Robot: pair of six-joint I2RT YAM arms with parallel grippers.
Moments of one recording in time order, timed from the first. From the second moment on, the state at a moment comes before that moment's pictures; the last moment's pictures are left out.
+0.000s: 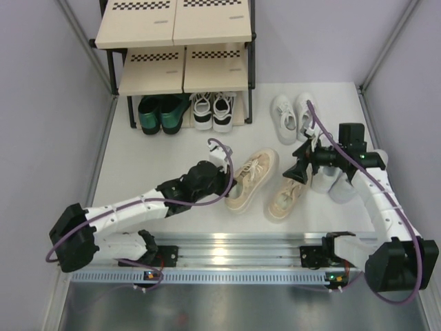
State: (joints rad) left arm -0.97 1.21 0.72 0.01 -0.15 -0.45; right arm 0.05 1.07 0.90 -0.64 -0.95 -0.56
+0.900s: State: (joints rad) left arm -0.97 1.00 0.64 -0.09 -0.15 -0.55; right arm 0.37 1.34 1.06 -0.36 -0.55 0.27
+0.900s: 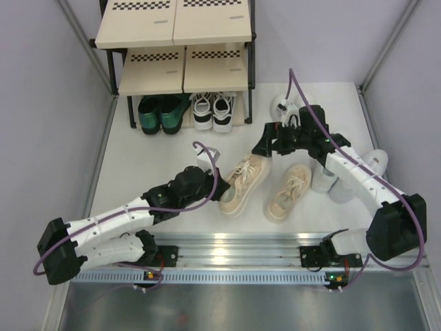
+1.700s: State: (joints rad) left arm -0.97 1.06 0.70 -0.02 -0.19 -0.53; right arm 0.32 1.39 0.98 -0.18 -0.79 0.55
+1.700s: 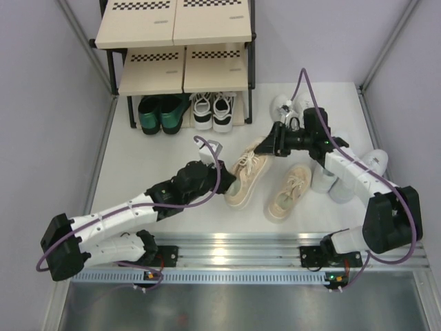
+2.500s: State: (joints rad) left arm -0.97 0.79 0.44 0.20 -0.05 -0.79; right arm 0.11 1.44 0.91 0.29 -1.07 0.86
